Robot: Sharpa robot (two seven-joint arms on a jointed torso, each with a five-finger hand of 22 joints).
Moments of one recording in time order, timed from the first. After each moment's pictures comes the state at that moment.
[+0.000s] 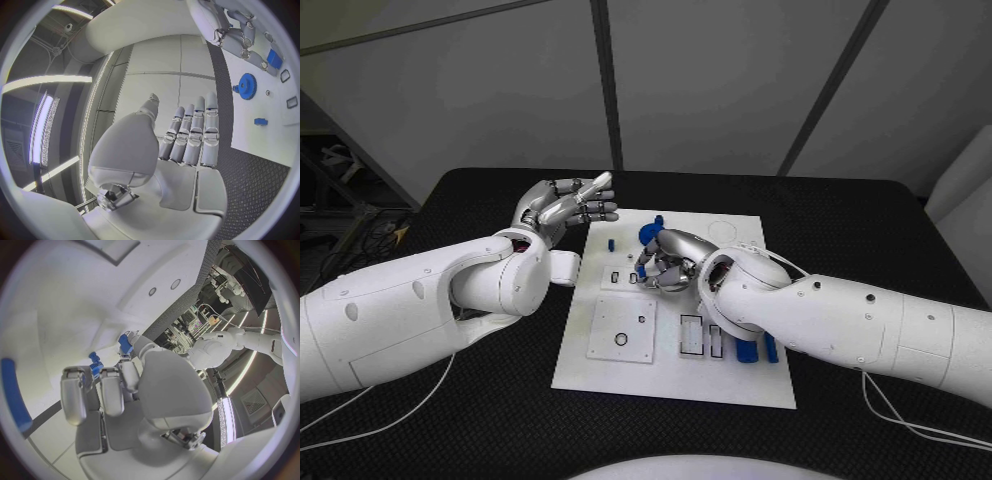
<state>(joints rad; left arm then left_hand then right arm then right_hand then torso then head) 1.09 -0.92 0.08 1.66 -0.01 -0.54 0.38 1.30 -0.05 0.08 0.10 0.04 0.90 0.21 0.14 0.07 0.98 0.17 0.14 0.07 1.06 0.11 0.22 0.15 0.21 0.95 0.21 0.41 0.21 1.11 -0.50 -0.04 1.44 -1.34 -0.34 -0.25 1.40 -0.02 0.30 0.04 0.19 1.01 0.14 0.19 0.09 1.37 0.05 1.30 1.29 1.47 -0.01 1.50 1.31 0.01 1.47 0.10 1.55 1.31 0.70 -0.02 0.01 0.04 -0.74</state>
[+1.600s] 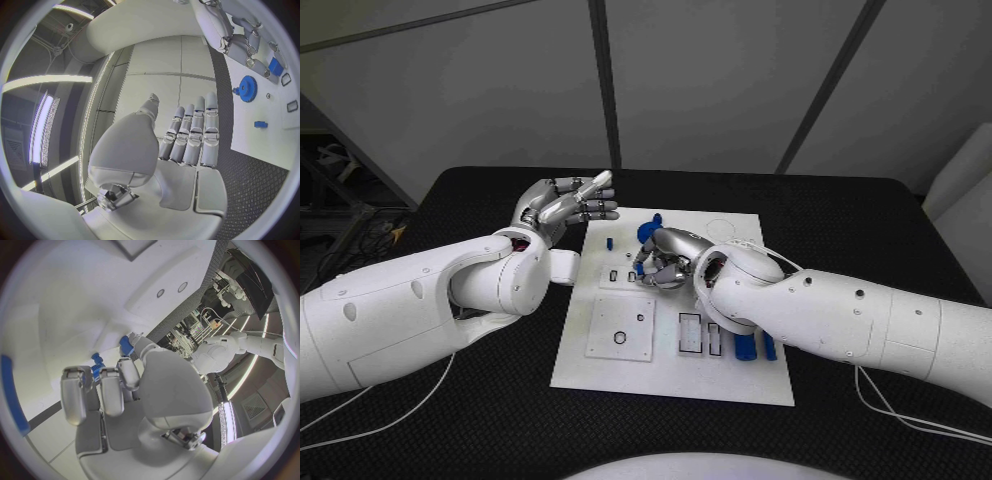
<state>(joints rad) 1.09 -0.92 0.08 1.66 -0.01 -0.54 0.38 1.30 -0.05 0.08 0.10 0.04 0.90 0.21 0.14 0.07 0.98 0.17 0.14 0.07 1.06 0.11 0.22 0.15 0.21 0.95 0.21 0.41 0.21 1.11 -0.48 -0.03 1.40 -1.37 -0.31 -0.26 1.38 -0.05 0.31 0.03 0.19 0.98 0.15 0.17 0.08 1.35 0.06 1.28 1.27 1.47 -0.01 1.50 1.31 0.02 1.47 0.10 1.55 1.31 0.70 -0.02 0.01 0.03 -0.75</state>
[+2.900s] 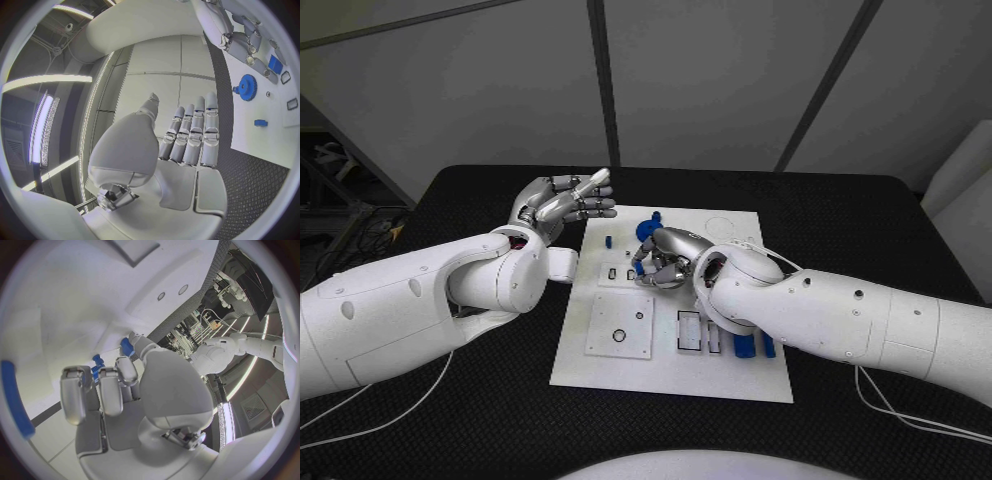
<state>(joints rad) 1.09 -0.92 0.08 1.66 -0.01 -0.54 0.38 1.30 -0.05 0.08 0.10 0.04 0.91 0.22 0.14 0.07 0.98 0.17 0.14 0.07 1.06 0.11 0.22 0.15 0.21 0.95 0.21 0.41 0.21 1.10 -0.48 -0.04 1.41 -1.38 -0.32 -0.26 1.35 -0.08 0.30 0.03 0.14 0.91 0.18 0.13 0.07 1.33 0.08 1.25 1.24 1.47 0.00 1.50 1.31 0.01 1.47 0.11 1.55 1.31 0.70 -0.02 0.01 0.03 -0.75</state>
